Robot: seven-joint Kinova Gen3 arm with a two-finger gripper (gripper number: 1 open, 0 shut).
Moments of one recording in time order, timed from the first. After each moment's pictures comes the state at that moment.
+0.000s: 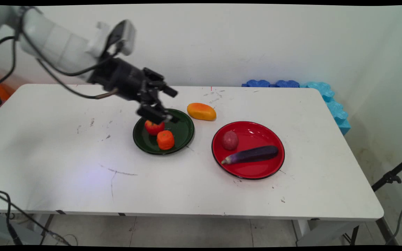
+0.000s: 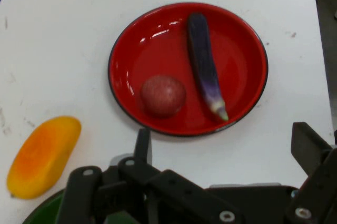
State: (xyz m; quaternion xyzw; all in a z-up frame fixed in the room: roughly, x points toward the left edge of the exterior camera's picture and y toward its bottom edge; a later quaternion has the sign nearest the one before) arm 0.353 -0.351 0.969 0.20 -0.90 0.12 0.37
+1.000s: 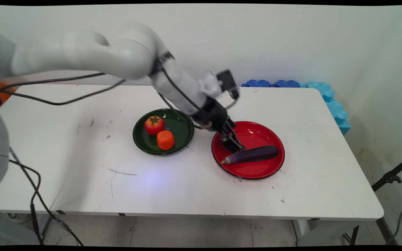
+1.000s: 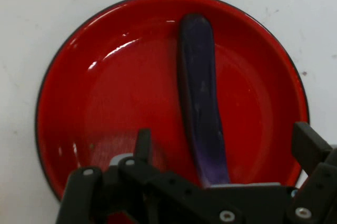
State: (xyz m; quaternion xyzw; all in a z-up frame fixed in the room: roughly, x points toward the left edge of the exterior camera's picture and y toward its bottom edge) arm 0.175 -0.432 0.865 0.24 -0.92 0.08 0.30
